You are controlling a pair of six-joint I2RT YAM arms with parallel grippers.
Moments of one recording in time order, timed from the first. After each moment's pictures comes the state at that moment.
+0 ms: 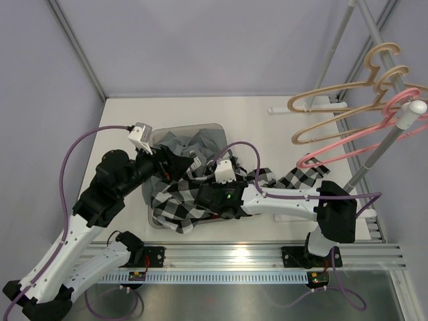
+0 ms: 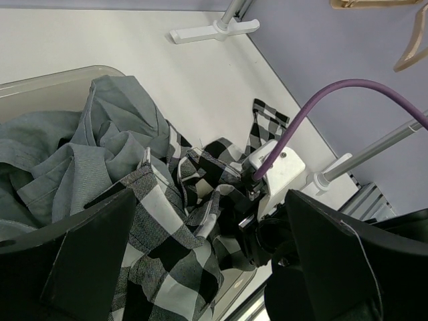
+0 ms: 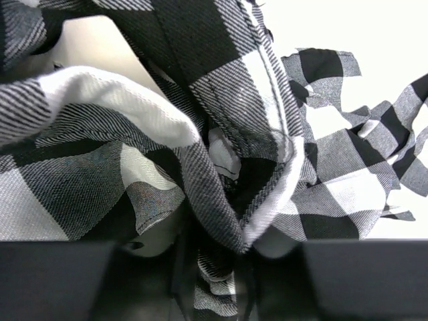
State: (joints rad) left arm -0.58 0.71 0.94 -0.39 0.13 -0.45; right arm 1.26 1.66 1.20 -0.84 0.84 0.91
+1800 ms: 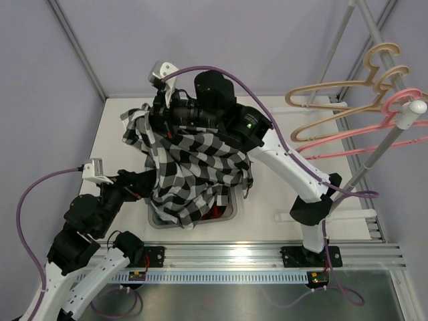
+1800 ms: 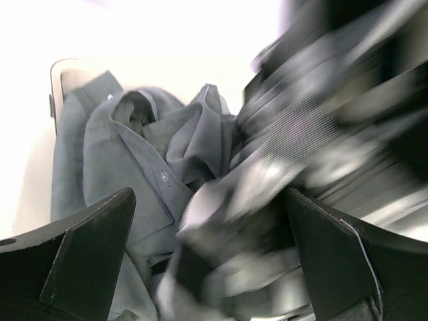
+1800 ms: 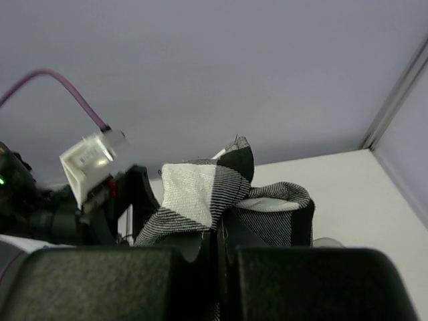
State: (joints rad) left arm -0.58 0.26 0.78 -0.62 -0.27 -0.61; right arm 1.04 1.96 2.52 -0.56 -0.35 -0.02
